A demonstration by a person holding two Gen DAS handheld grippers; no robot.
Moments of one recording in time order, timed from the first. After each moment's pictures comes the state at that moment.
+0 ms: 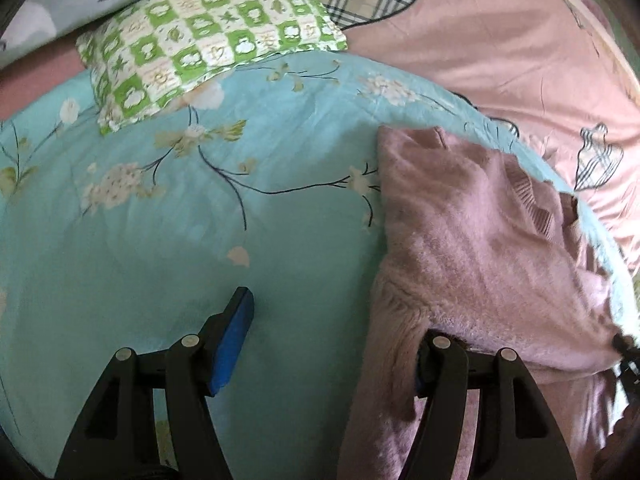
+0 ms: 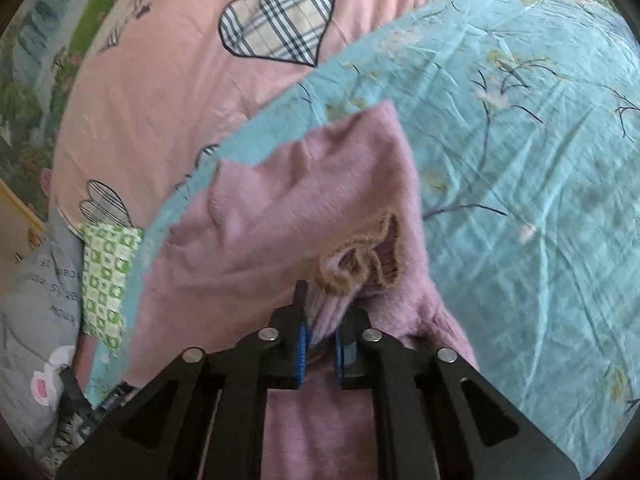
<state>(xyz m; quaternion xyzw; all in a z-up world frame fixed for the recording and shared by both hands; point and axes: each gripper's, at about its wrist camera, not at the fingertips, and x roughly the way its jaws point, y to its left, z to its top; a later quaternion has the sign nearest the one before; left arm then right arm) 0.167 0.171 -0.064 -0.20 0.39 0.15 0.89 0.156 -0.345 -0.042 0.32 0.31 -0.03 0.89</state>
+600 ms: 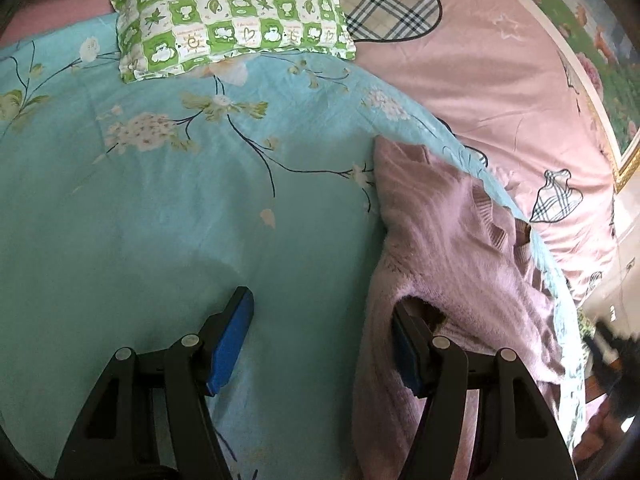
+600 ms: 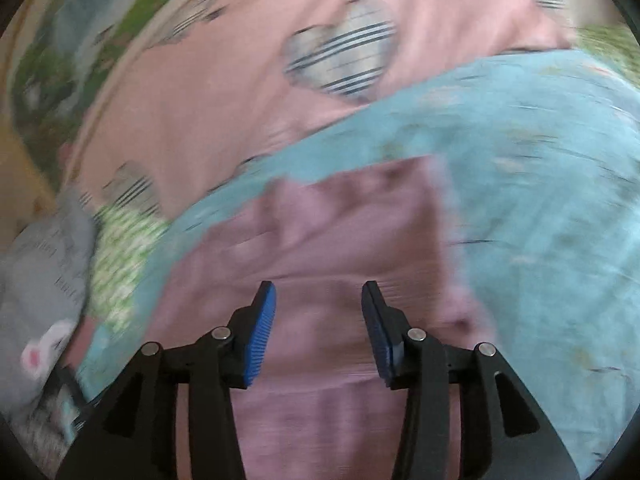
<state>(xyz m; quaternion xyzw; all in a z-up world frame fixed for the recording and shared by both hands) 0.119 0.192 -0.067 -0.29 0.36 0.09 0.88 0.145 -0.273 0.025 0.24 0.29 0.04 0.93</state>
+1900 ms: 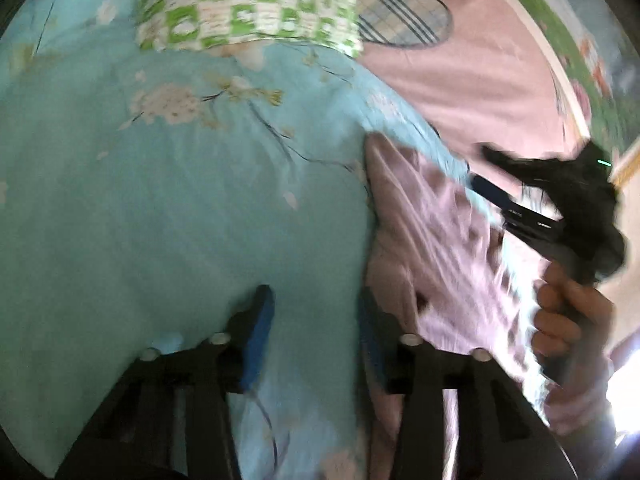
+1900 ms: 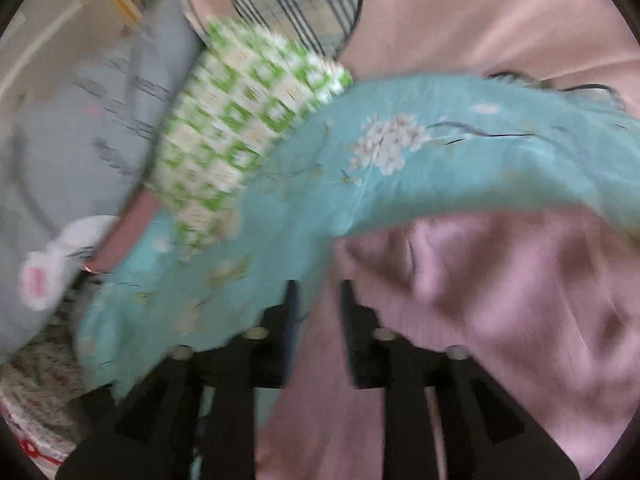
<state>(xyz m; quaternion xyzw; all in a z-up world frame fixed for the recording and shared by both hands) 0.092 0.207 -0.062 -0.34 0.37 0.05 0.87 0.331 -0.044 0.023 0.13 0.40 0.26 0.87</state>
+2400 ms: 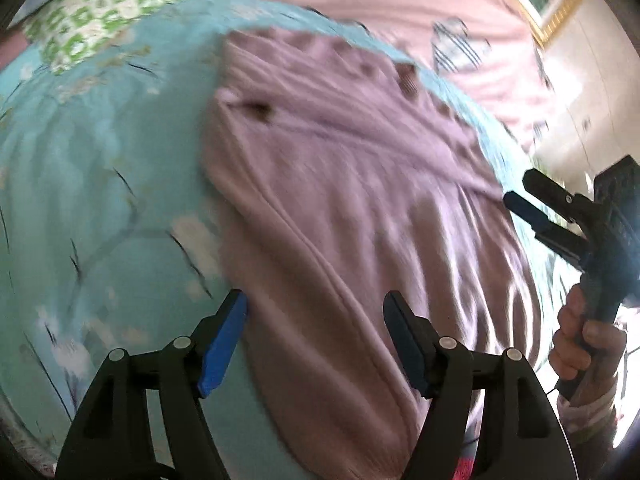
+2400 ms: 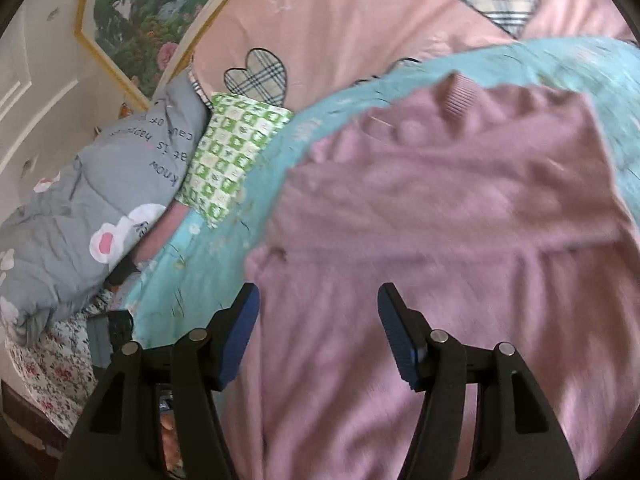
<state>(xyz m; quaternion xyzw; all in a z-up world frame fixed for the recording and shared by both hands) 0.007 0.061 -0.031 -0.17 0.49 -0.07 0.85 0.063 -0.174 0.007 0.21 0.35 0.17 0.90</state>
